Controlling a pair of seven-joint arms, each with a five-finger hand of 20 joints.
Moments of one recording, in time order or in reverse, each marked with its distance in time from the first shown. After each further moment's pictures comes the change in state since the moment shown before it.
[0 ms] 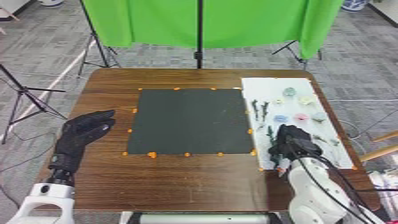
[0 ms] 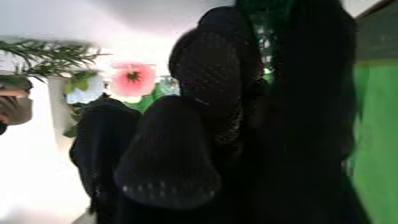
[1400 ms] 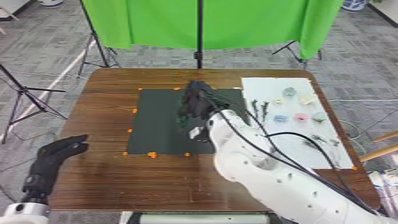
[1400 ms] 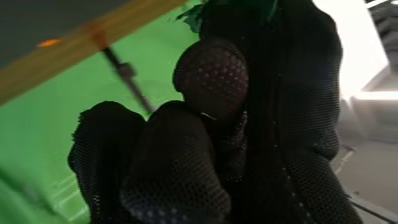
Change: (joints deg) left arm 6.8 6.9 -4.7 8.1 -7.7 5.7 -0.9; right arm 40.1 -18.1 -30.0 14.2 21.6 8.9 -10.7
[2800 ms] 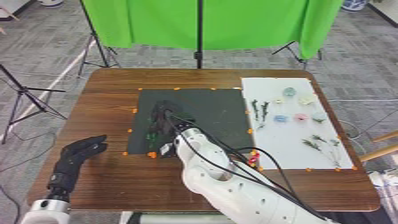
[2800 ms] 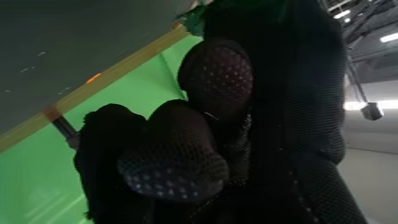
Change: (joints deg) left arm -3.6 -1.3 6.0 1.7 1.3 -0.8 0.9; right arm -3.4 -13.3 -3.4 16.3 -8.4 4.4 -11.0
